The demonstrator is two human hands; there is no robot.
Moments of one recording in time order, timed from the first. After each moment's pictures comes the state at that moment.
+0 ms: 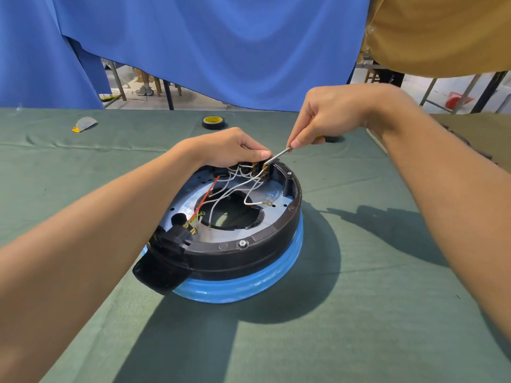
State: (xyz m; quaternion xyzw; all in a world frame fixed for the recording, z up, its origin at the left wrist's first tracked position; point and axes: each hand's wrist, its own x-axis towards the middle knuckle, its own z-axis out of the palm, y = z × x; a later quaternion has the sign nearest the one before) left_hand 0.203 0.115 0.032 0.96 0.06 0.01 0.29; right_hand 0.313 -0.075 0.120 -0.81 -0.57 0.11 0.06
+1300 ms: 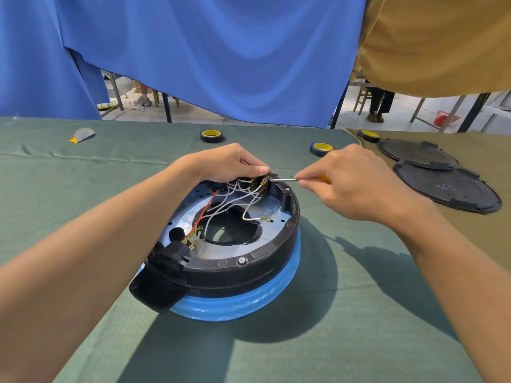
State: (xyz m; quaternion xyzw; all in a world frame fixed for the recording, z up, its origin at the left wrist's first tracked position) left_hand 0.198 0.112 0.033 0.95 0.05 0.00 0.30; right_hand 0.268 -0.131 0.063 -0.82 -0.54 -0.15 0.10
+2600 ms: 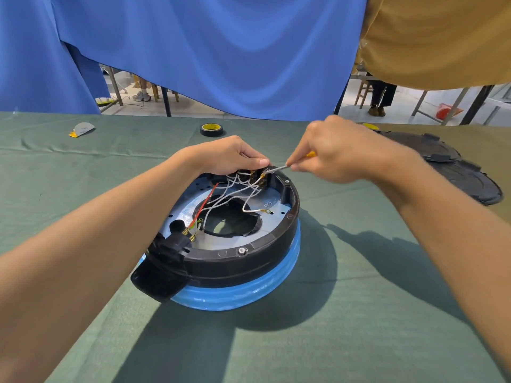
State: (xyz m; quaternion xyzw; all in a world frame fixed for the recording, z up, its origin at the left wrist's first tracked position) left_hand 0.199 0.111 0.033 0.95 0.07 0.01 0.29; right_hand 0.269 -0.106 0.096 -0.83 -0.55 -0.05 0.05
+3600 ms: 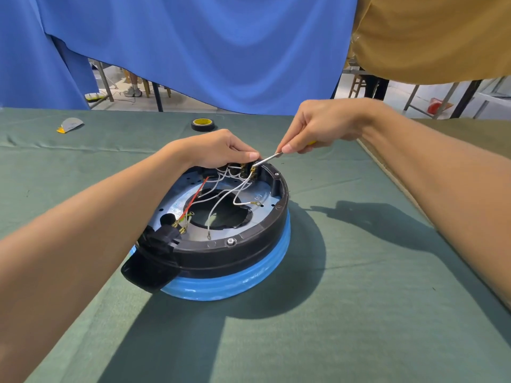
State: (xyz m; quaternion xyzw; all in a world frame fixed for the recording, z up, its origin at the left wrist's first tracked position) left_hand 0.198 0.109 0.036 0.95 0.07 0.01 0.29; right_hand 0.331 -0.082 0.103 -0.79 -0.55 0.24 0.15
